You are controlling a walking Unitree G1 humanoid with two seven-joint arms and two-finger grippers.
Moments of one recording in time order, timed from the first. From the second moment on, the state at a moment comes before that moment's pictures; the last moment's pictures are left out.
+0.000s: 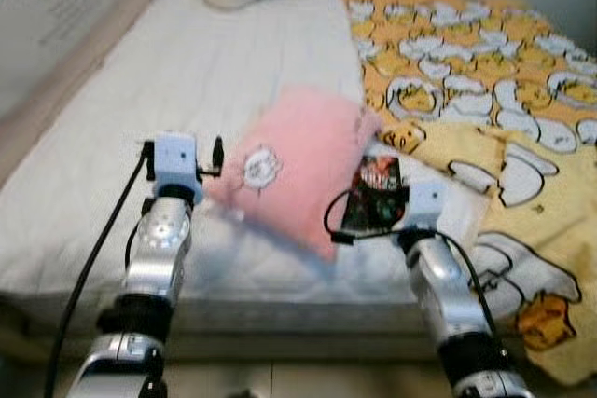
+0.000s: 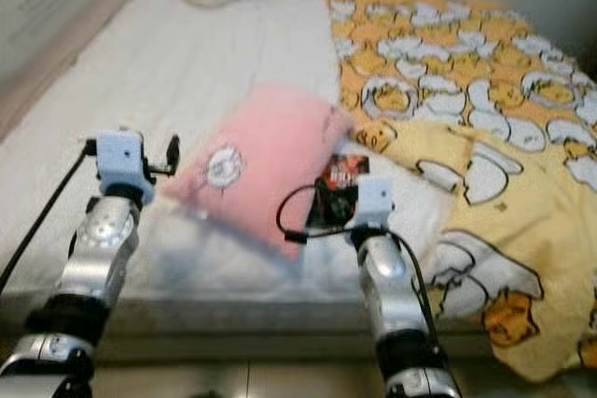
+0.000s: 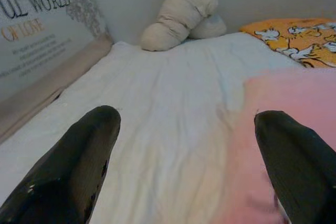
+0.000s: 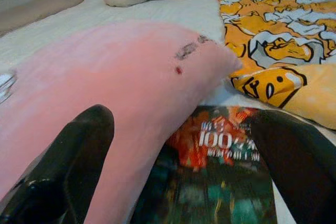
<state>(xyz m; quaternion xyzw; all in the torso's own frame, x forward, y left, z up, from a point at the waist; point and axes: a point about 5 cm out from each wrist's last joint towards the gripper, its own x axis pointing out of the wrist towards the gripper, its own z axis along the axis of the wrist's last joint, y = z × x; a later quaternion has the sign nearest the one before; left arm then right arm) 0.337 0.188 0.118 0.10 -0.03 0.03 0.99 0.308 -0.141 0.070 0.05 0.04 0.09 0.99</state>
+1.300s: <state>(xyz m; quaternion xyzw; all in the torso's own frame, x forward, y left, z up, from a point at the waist) 0.392 0.187 0.138 0.11 0.19 -0.16 0.96 0.298 -0.093 0.041 0.34 0.23 0.09 0.91</state>
